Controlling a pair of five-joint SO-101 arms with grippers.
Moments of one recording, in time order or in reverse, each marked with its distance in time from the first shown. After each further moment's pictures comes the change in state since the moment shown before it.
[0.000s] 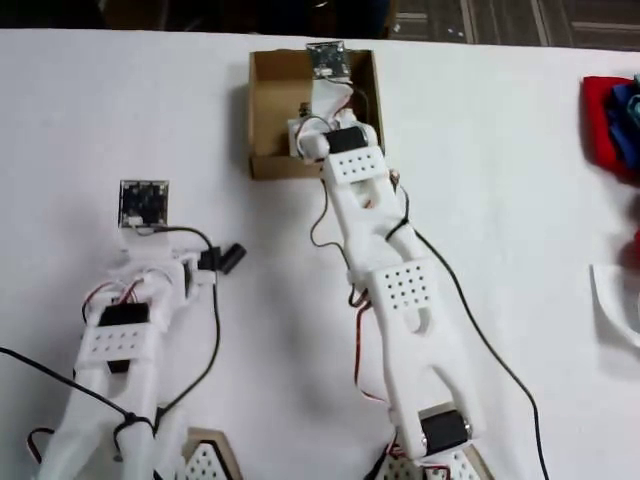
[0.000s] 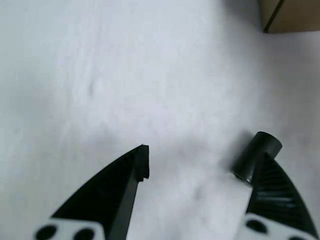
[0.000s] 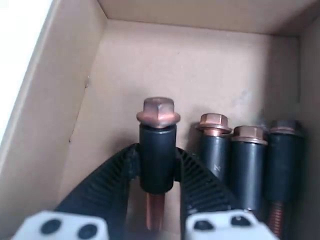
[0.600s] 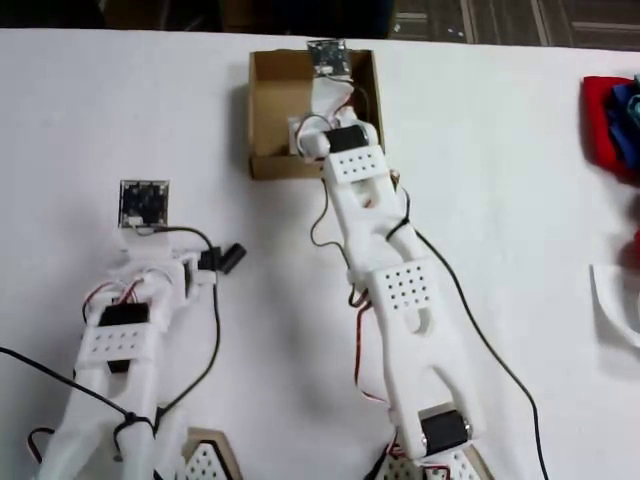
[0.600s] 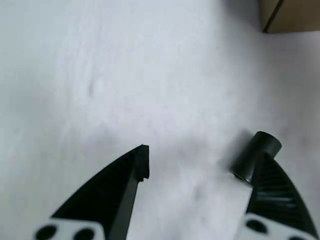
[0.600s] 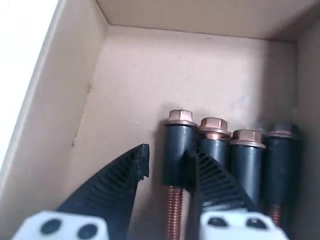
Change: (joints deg) left arm 0.1 0.0 0.0 0.0 0.0; right arm 0.0 -0.2 -1.1 0.3 0.0
